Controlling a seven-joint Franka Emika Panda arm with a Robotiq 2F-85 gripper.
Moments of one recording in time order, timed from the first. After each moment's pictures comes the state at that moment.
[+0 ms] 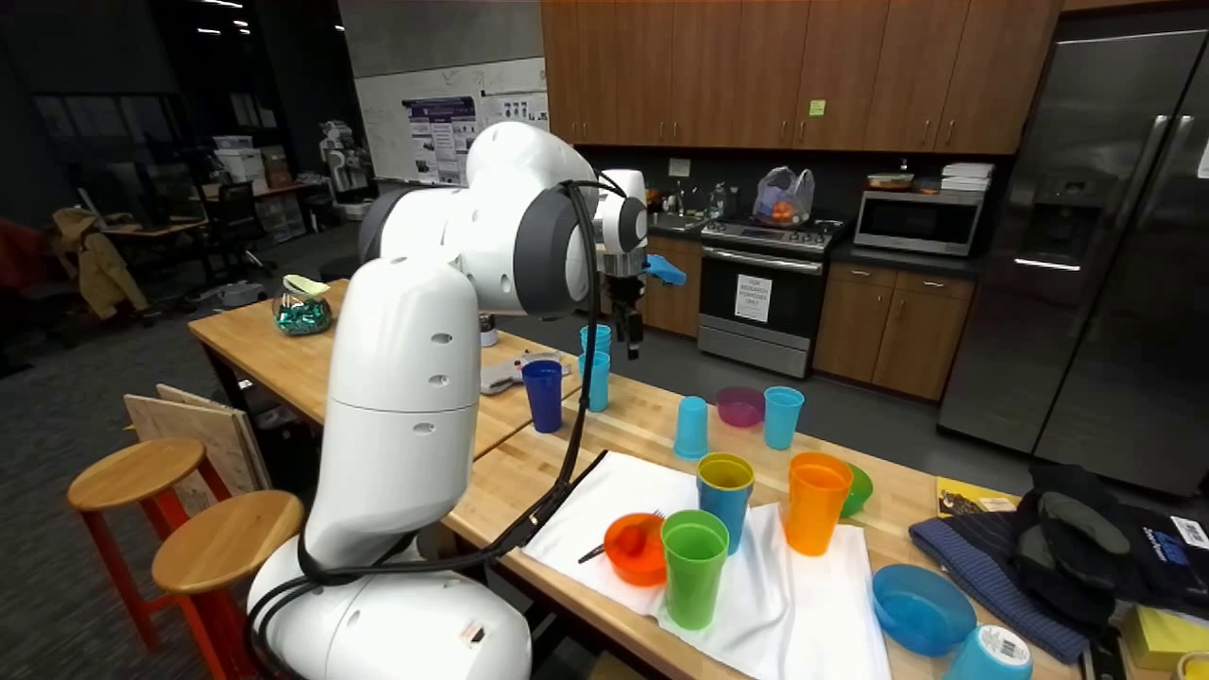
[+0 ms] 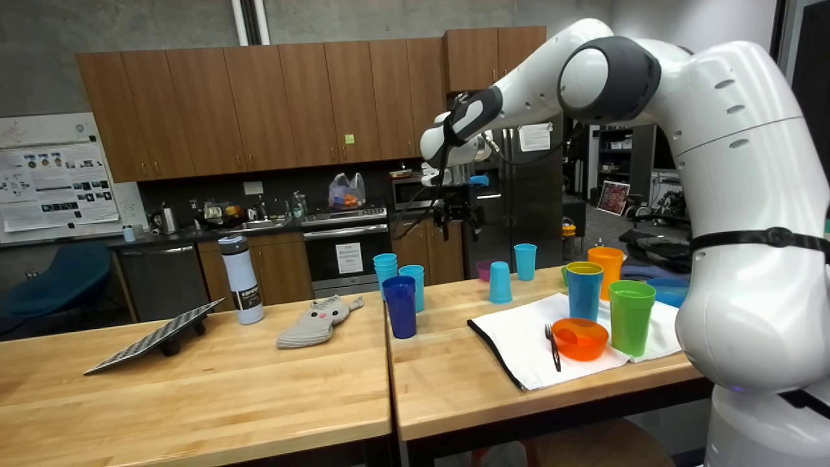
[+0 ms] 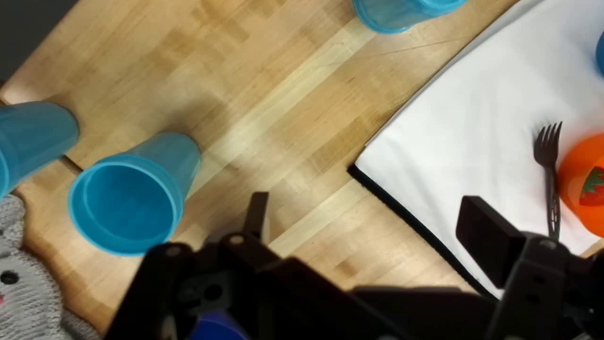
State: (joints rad) arm 0.09 0.37 0.12 -1.54 -0.08 1.91 -2.07
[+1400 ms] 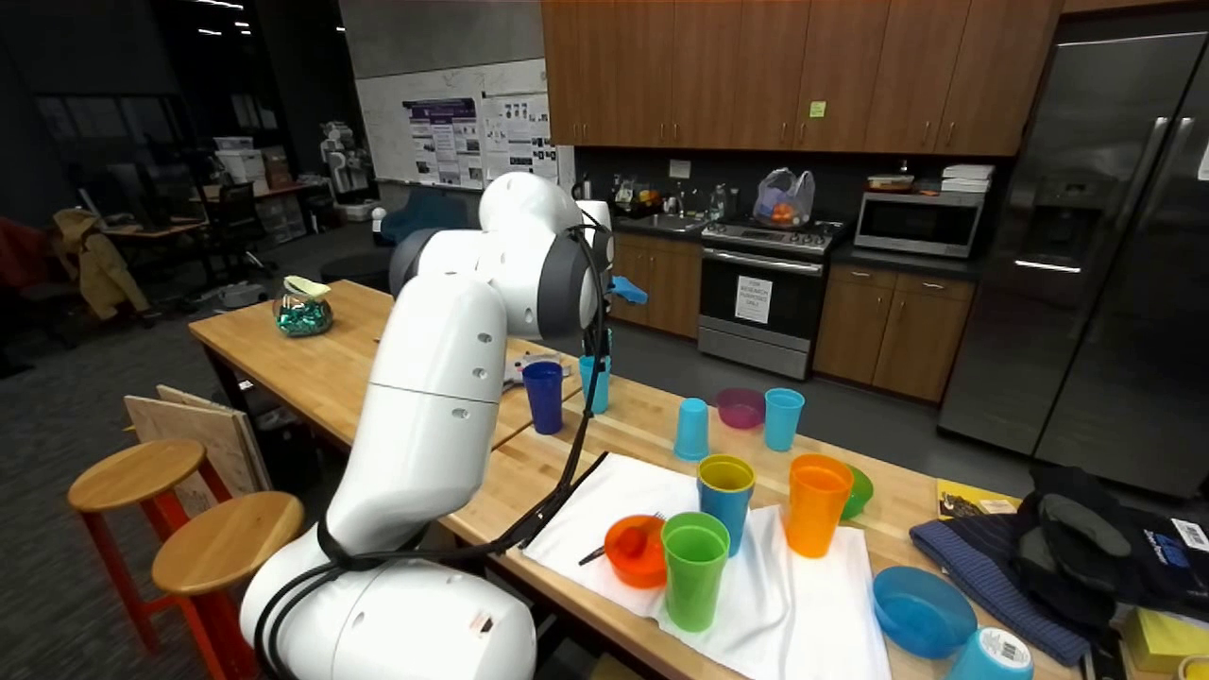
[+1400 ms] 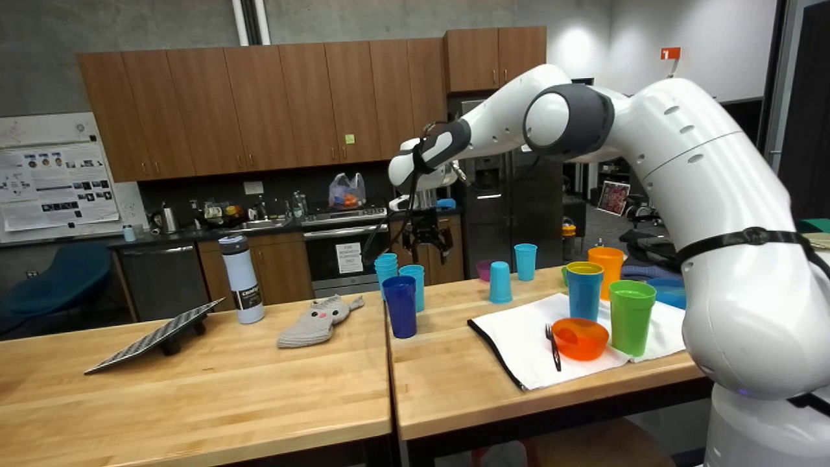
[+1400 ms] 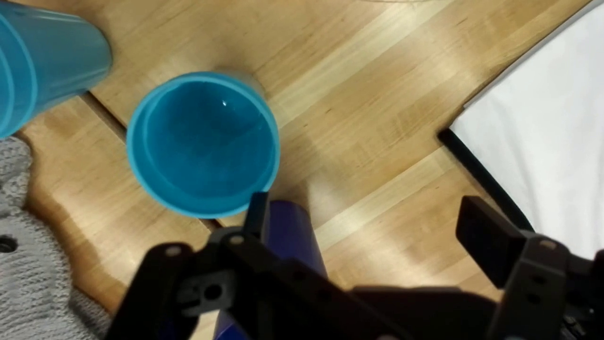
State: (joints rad) arm 0.19 0.59 0.18 -1.34 -0.12 1.88 -2.01
